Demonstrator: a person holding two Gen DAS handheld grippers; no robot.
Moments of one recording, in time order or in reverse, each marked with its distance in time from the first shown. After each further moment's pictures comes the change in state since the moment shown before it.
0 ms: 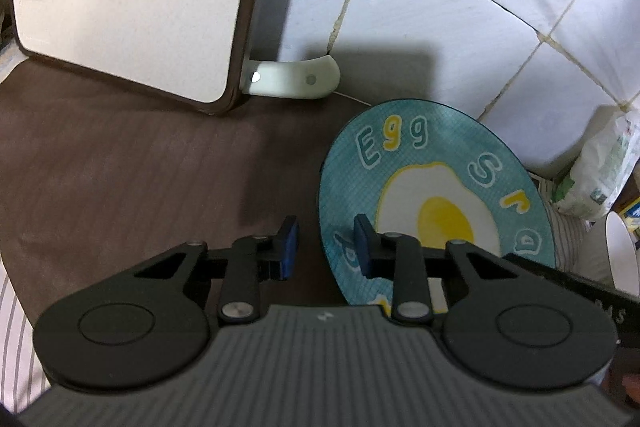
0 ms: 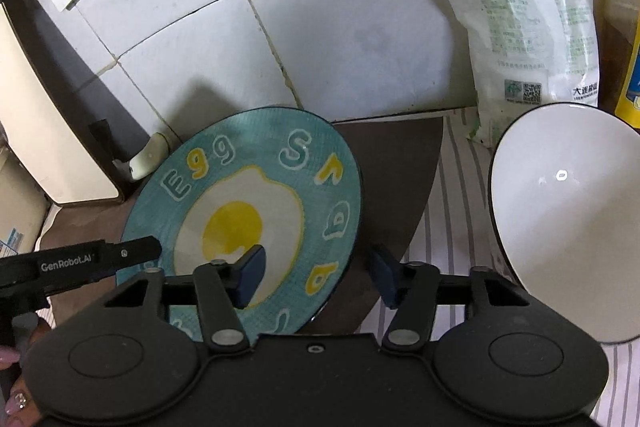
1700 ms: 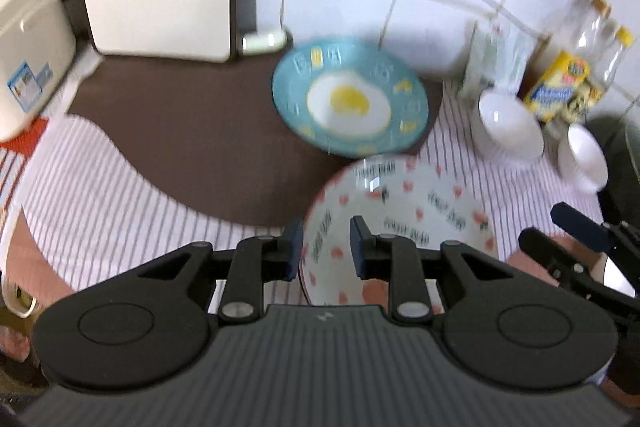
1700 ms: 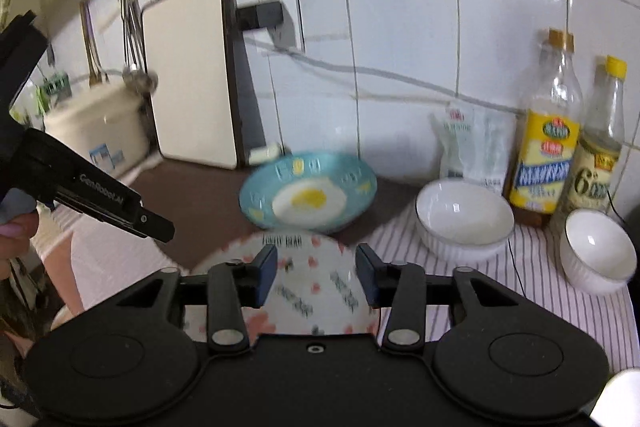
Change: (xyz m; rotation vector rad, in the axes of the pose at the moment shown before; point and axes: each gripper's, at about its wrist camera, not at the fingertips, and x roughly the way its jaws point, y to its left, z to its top) left arm -0.197 -0.076 -0.082 0.128 0.060 0.080; right arm -0.224 0.010 -0.102 -0.379 -0.284 0.100
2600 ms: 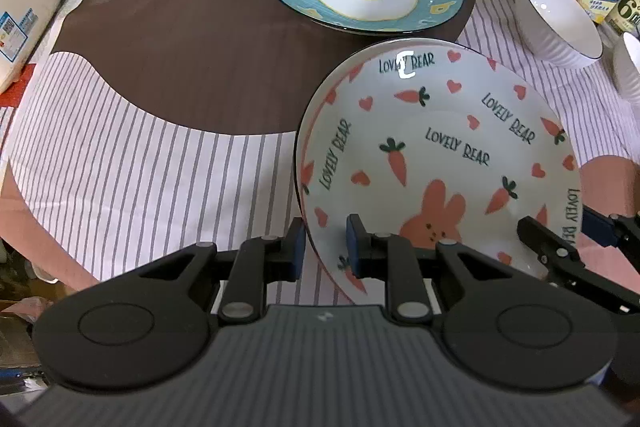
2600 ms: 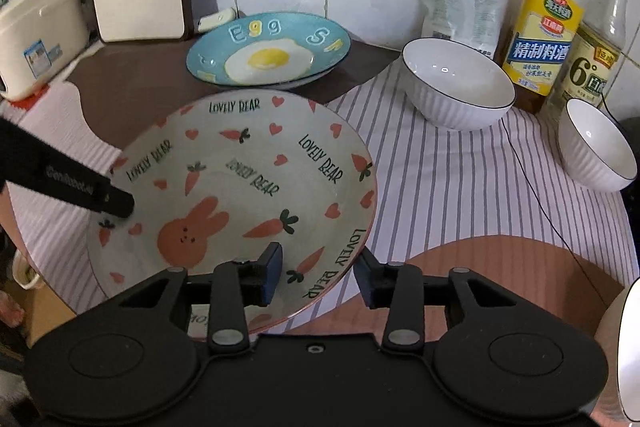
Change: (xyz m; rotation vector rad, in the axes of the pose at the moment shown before) left arm 0.072 -0.020 -0.050 0.052 0.239 0.127; right arm 0.051 0.013 -0.054 0.003 0.395 -0.186
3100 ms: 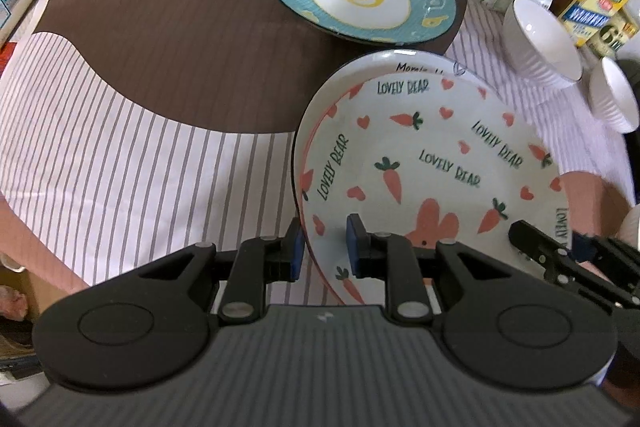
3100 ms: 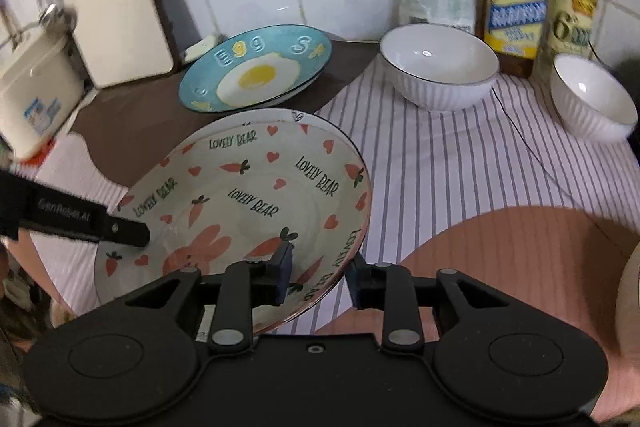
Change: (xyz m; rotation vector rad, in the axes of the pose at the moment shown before) left arm -0.003 0.018 0.005 -0.050 0.013 -0.114; right arm -0.011 -0.012 0.002 0.130 -0.010 0.068
